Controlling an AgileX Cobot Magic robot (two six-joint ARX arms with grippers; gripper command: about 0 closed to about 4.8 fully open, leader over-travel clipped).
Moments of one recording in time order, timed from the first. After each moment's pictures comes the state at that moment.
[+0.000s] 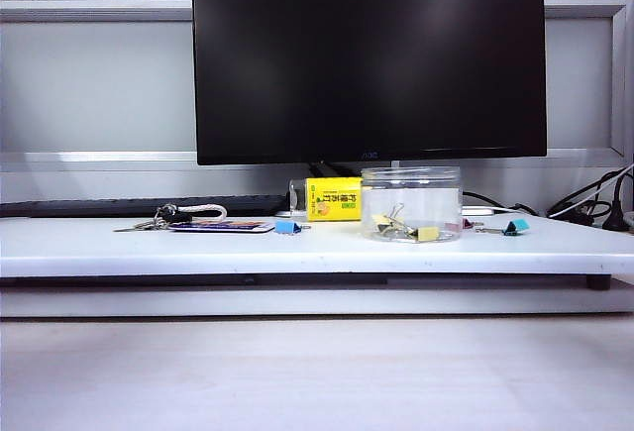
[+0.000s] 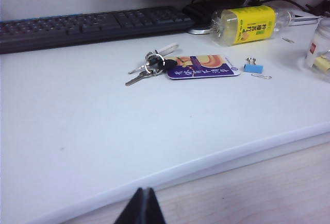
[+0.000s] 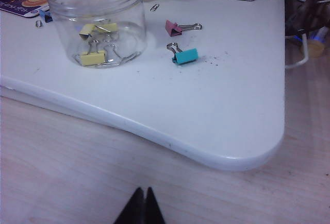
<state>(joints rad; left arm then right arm) -0.06 0.00 0.01 -0.14 0.26 0.03 0.06 0.00 0.05 -0.31 -0.29 -0.07</state>
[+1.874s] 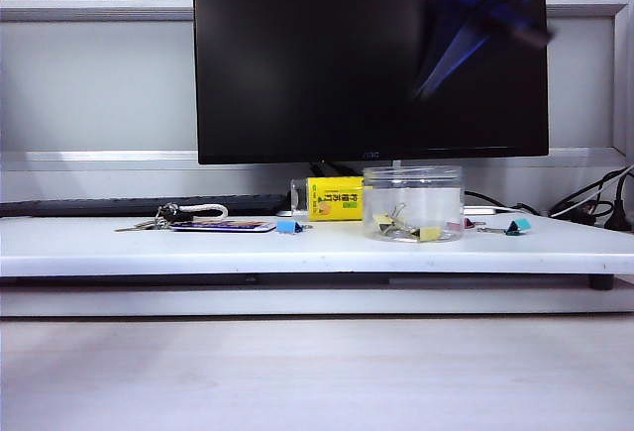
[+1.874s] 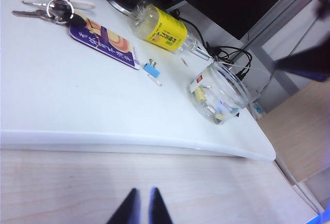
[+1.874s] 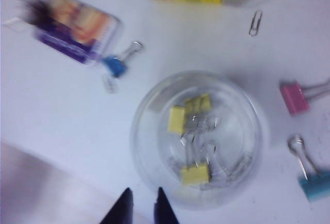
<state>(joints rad) -0.10 0.01 0.01 -0.12 0.51 -0.62 0.42 1.56 1.45 -0.77 -0.19 0.19</state>
